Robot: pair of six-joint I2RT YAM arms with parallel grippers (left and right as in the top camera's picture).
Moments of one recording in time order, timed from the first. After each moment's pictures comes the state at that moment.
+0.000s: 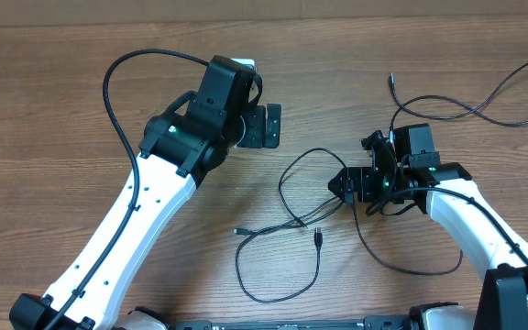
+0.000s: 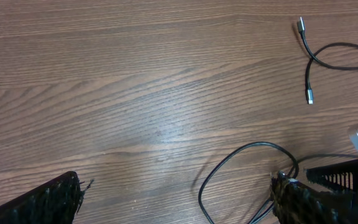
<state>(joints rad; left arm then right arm) -0.49 1.52 1.50 -0.87 -0.05 -0.37 0.12 1.48 0.80 -0.54 -0.46 0.10</state>
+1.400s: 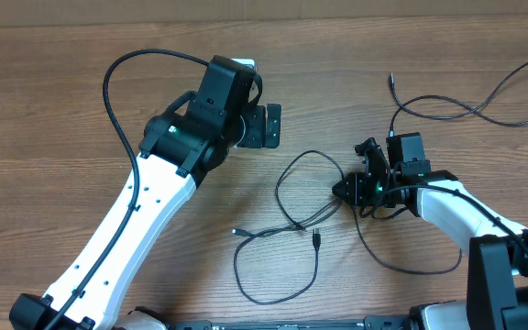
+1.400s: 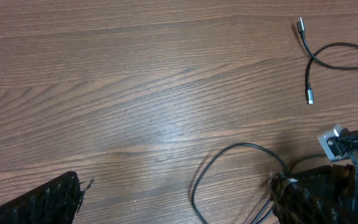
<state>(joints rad) -0.49 1.52 1.50 -0.87 -0.05 -0.37 0.12 1.59 0.71 -0.33 -0.55 0.14</state>
